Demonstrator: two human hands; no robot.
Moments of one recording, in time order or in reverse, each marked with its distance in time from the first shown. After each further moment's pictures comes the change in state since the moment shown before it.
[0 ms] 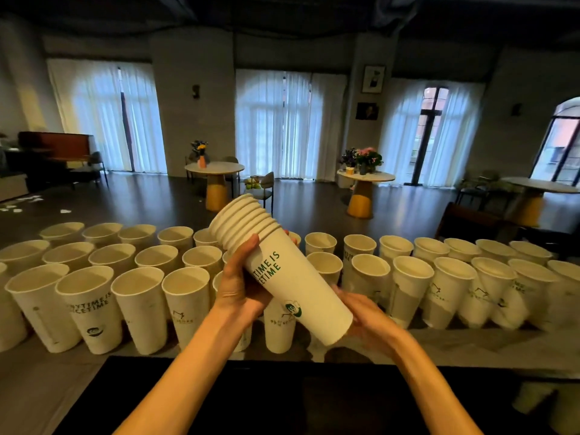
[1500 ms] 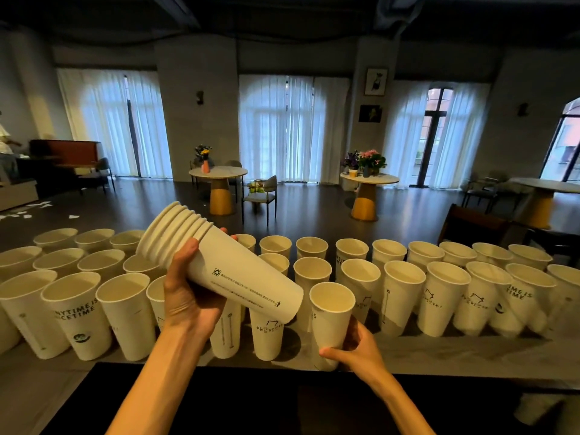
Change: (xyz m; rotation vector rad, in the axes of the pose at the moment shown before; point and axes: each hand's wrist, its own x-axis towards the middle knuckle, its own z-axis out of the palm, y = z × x) left_hand -0.021 0.010 -0.002 0.031 0.082 0.315; right_hand 0.014 0.088 -0.033 -0.028 0.278 -0.156
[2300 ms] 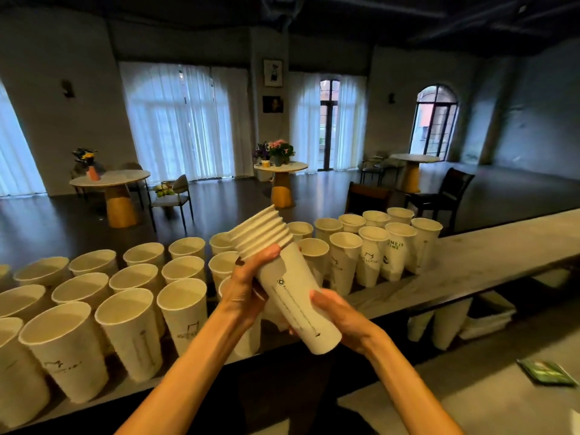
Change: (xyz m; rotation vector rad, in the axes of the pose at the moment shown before) left_hand -0.001 -0.138 0.081 0.468 -0.255 -0.364; right_hand -0.094 -0.088 -0.064 0.148 -0.221 -0.052
